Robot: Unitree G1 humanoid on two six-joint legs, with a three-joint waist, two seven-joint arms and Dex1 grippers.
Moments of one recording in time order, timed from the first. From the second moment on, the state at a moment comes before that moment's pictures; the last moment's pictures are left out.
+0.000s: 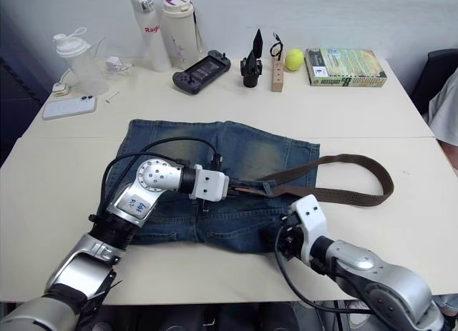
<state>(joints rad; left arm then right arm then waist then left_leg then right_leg) -0.72 0.44 -0.36 0.20 0.08 -0.24 -1.02 0.05 -0.75 0.14 -0.68 0.81 0.81 0.07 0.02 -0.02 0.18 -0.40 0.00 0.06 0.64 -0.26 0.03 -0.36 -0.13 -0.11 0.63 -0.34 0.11</state>
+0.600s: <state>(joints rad) -0.54 0.73 -0.17 0.18 -0.06 -0.52 -1.08 0.10 -0.74 -0.01 -0.64 0.67 0.87 0.16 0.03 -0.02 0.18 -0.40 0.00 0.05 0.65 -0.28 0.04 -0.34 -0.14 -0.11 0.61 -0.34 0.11</state>
